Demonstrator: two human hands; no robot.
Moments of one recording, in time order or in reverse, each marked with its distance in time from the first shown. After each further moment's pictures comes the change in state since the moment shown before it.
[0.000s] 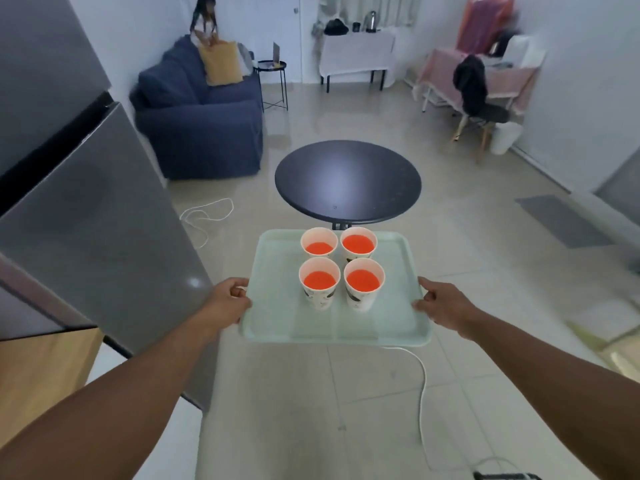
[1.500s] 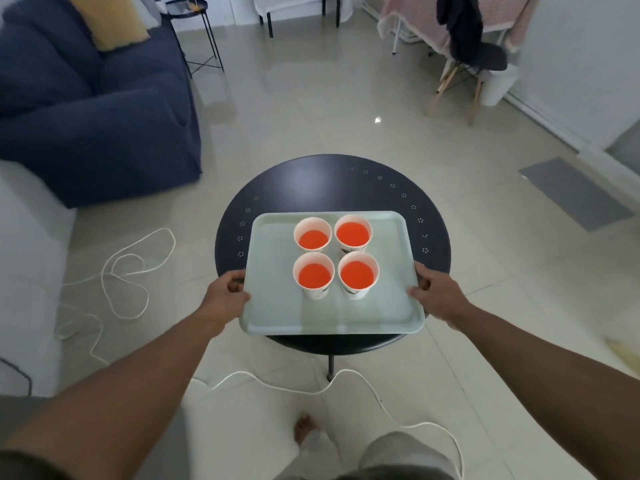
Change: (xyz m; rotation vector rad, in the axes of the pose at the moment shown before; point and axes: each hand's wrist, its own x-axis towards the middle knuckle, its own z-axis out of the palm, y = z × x) left_hand 0.582 0.221 0.105 0.080 -0.112 -0.076; right_hand 0.541 -0.089 -0.069 0.098 0.111 0.148
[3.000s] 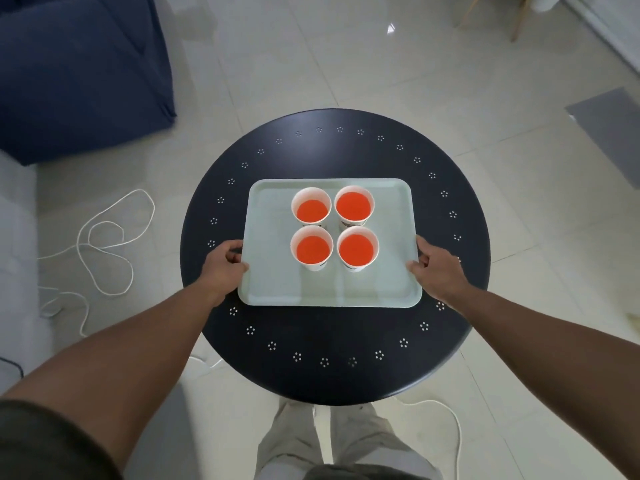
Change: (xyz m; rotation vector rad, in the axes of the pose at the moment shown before) left_hand 0.188 0.033 0.059 0.172 -0.026 -0.105; right_hand 0.184 0.002 0.033 -0.095 -0.068 0.114
